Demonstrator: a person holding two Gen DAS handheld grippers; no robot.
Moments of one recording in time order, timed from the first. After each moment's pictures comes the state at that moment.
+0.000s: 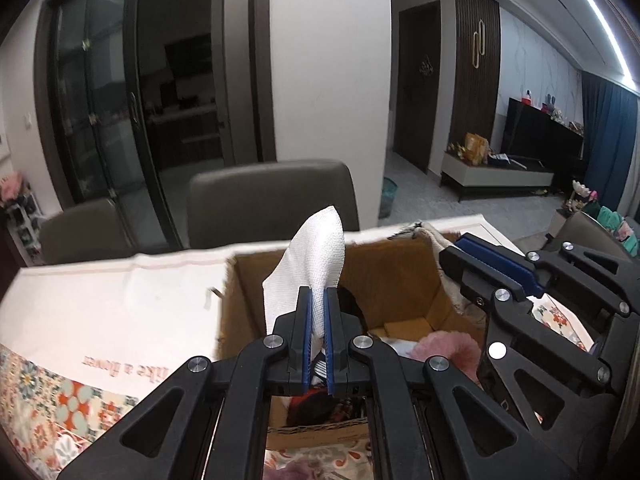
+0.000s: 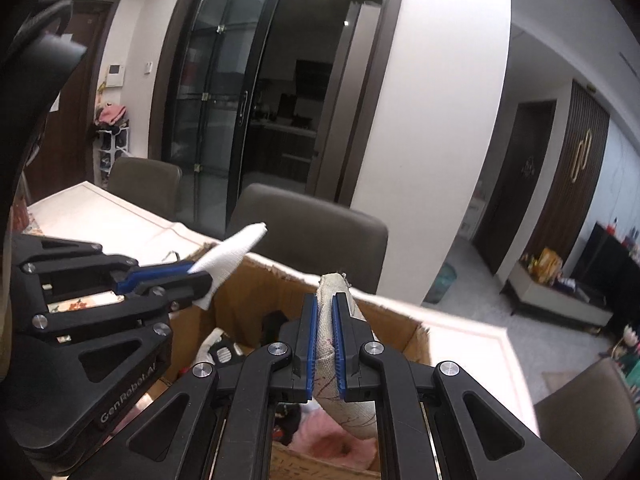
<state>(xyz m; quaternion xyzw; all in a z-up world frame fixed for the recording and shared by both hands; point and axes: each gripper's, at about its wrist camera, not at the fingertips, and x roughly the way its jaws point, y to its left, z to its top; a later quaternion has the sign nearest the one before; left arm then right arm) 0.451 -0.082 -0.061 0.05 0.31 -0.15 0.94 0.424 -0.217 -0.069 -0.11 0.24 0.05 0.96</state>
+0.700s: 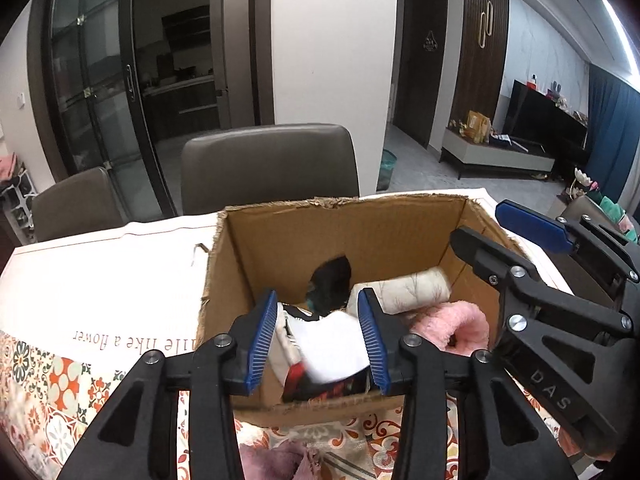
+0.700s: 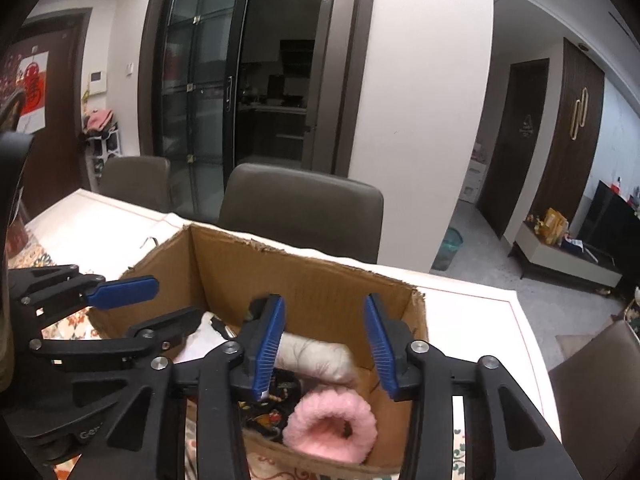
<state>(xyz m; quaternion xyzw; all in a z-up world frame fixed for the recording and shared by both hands) 0.459 -0.080 -0.082 0.05 0.36 -0.15 0.92 0.428 -0.249 -0.081 -0.07 0.28 0.04 0.96</state>
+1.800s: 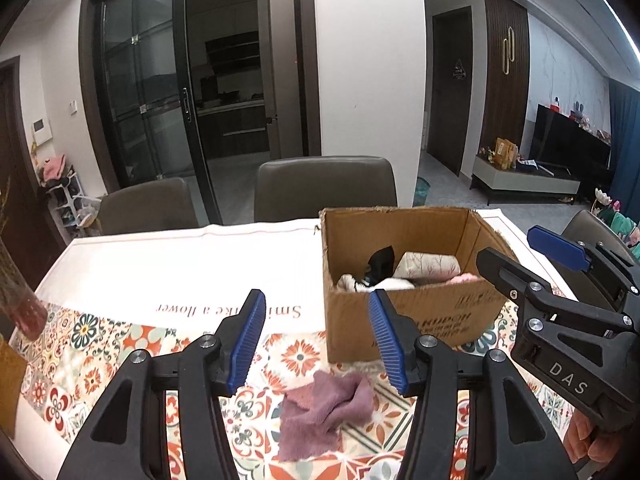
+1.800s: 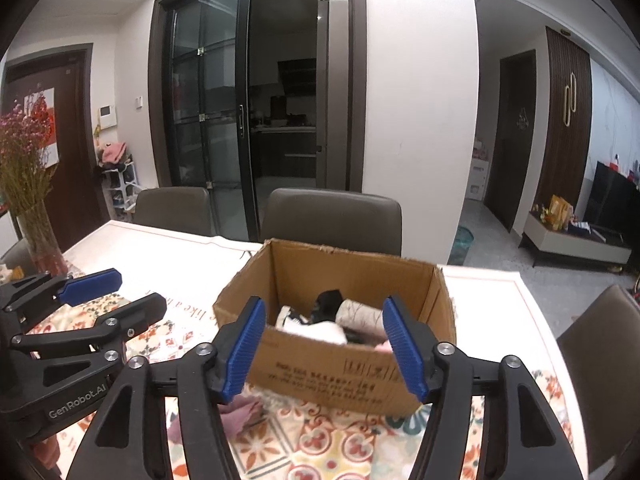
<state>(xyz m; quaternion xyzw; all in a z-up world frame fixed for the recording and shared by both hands) 0.353 -0.005 -0.035 0.05 0.31 -0.09 0.94 0.343 -0.205 -0.049 -0.01 0.26 0.06 0.96</state>
